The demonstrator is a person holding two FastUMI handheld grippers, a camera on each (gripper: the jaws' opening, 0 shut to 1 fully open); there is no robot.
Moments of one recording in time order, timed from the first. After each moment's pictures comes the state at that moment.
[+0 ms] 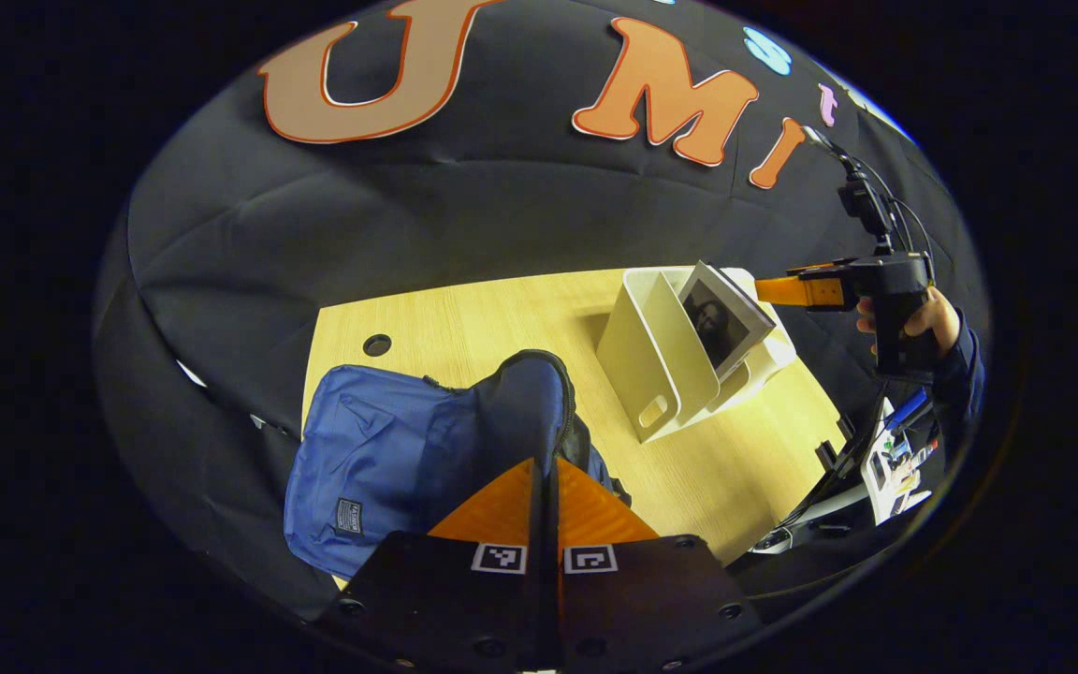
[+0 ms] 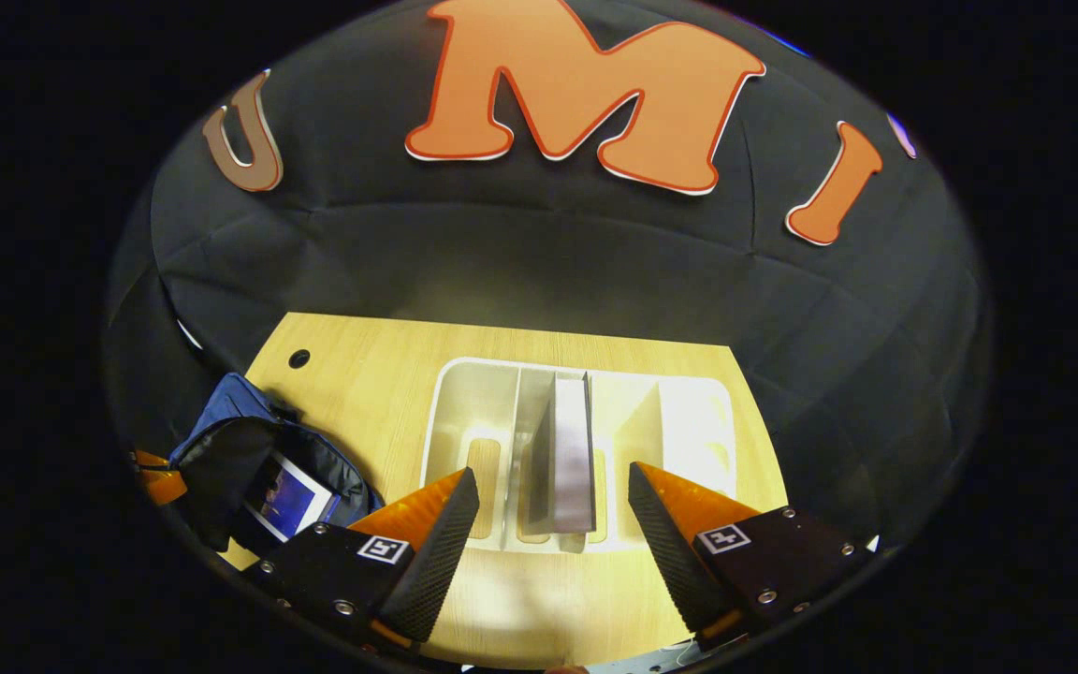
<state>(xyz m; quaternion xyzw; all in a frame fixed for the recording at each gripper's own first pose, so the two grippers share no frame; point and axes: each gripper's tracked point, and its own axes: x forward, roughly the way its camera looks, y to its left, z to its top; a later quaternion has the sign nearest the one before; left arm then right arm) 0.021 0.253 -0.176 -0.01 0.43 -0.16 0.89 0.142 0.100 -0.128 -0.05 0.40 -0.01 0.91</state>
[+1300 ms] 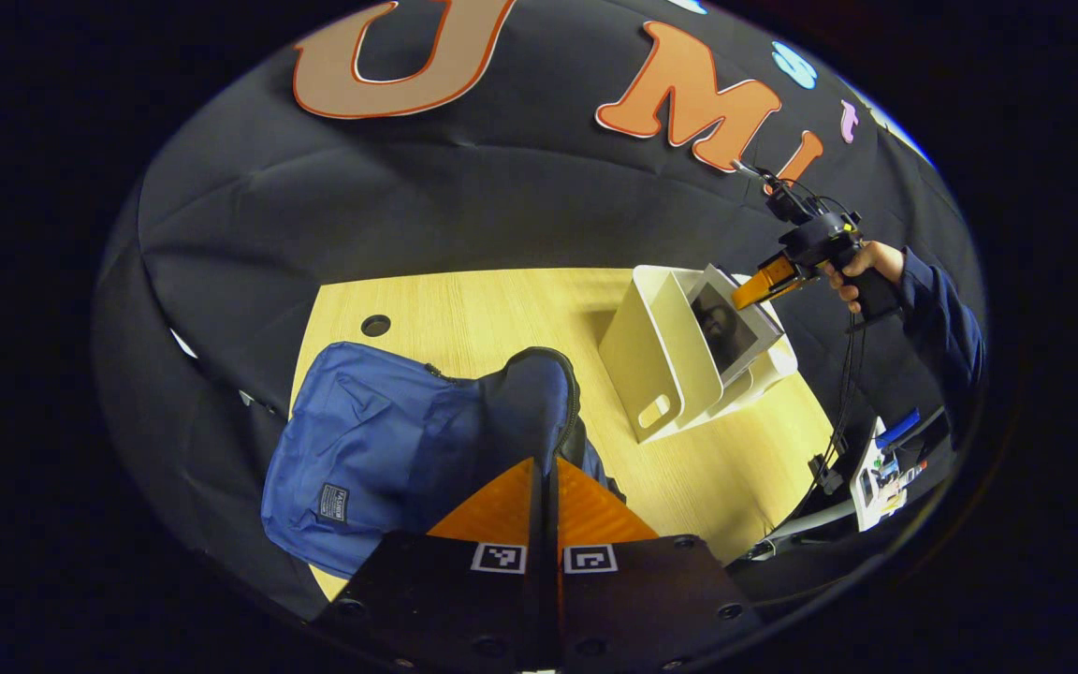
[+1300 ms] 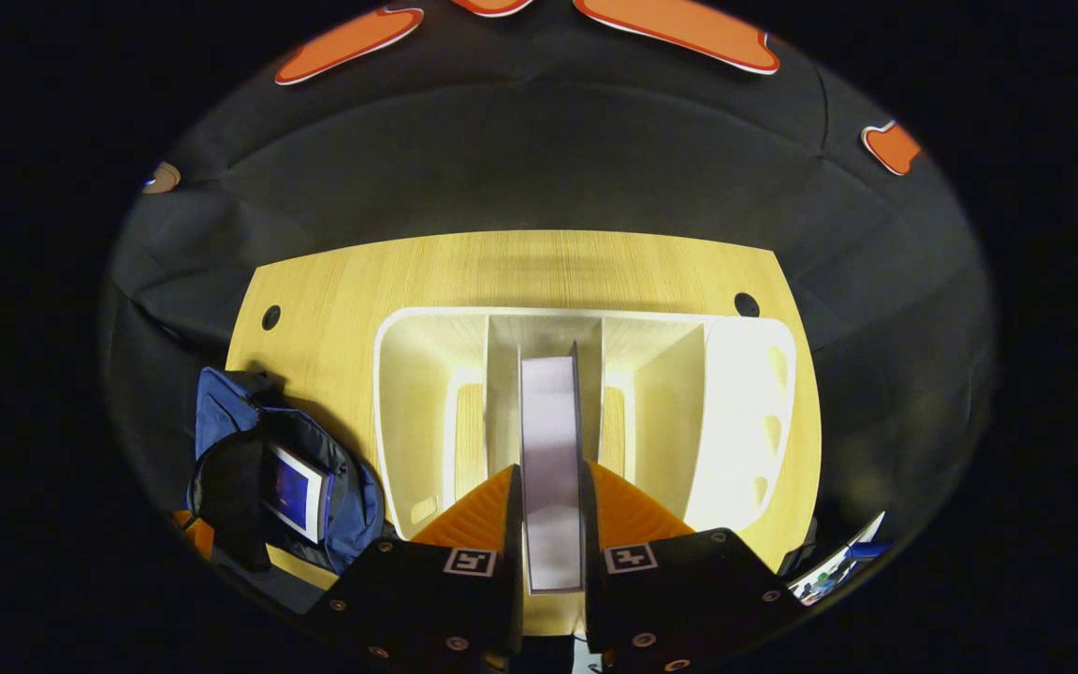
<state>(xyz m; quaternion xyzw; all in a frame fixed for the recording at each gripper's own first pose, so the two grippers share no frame) 0.014 0.254 -0.198 -0.05 0.44 -0.15 0.88 0.177 0.087 -0.195 0.00 0.57 0.00 0.82</state>
